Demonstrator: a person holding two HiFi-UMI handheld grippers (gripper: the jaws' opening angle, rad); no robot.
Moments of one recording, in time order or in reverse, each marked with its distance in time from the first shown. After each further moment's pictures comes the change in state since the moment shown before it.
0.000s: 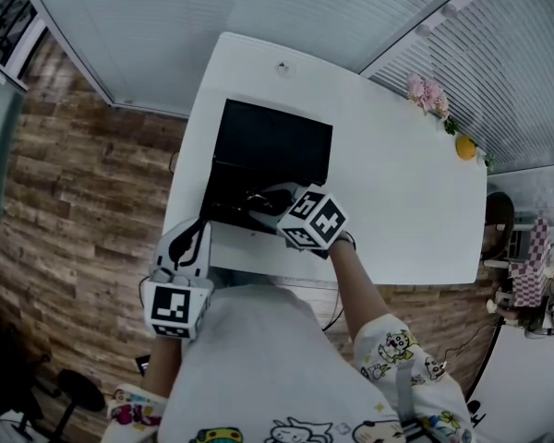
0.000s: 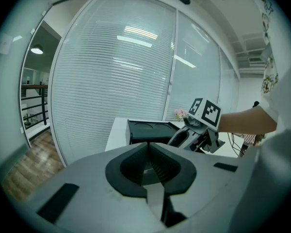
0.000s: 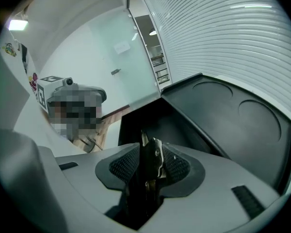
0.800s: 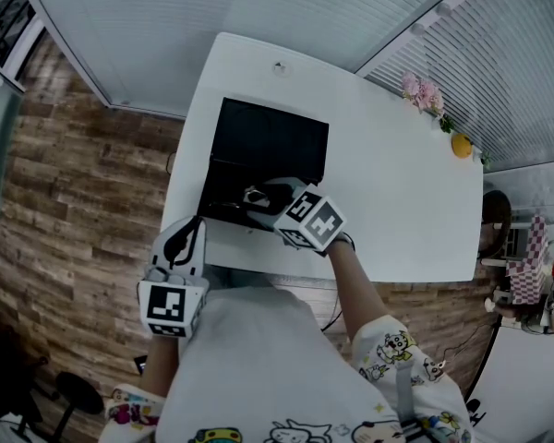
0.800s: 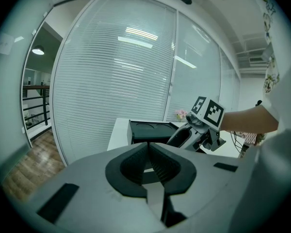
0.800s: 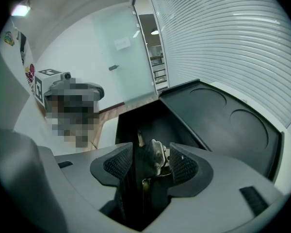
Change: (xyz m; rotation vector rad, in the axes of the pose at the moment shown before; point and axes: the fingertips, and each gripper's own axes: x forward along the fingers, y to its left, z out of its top) left arm -0.004 0.005 -0.001 -0.001 -0.007 0.009; right arm -0.007 -0.007 0.003 -0.057 0.011 -0.089
